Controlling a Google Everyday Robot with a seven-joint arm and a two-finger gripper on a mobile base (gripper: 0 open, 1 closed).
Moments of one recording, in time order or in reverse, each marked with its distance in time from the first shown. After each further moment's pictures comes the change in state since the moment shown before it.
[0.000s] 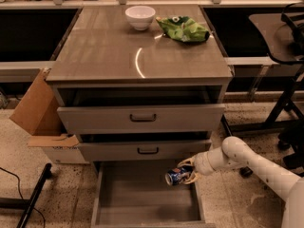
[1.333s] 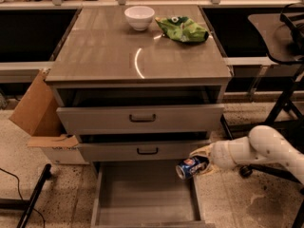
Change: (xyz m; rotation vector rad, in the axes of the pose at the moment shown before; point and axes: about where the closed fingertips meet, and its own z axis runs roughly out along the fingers) arm -0.100 -0.018 -0.125 0.111 0.075 -0.226
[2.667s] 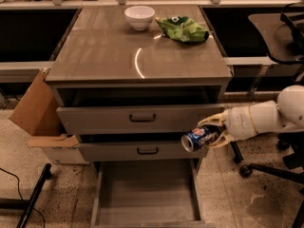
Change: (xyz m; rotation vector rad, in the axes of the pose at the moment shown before) arm -0.077 -0.096 -0.117 0.082 -0.046 -0.067
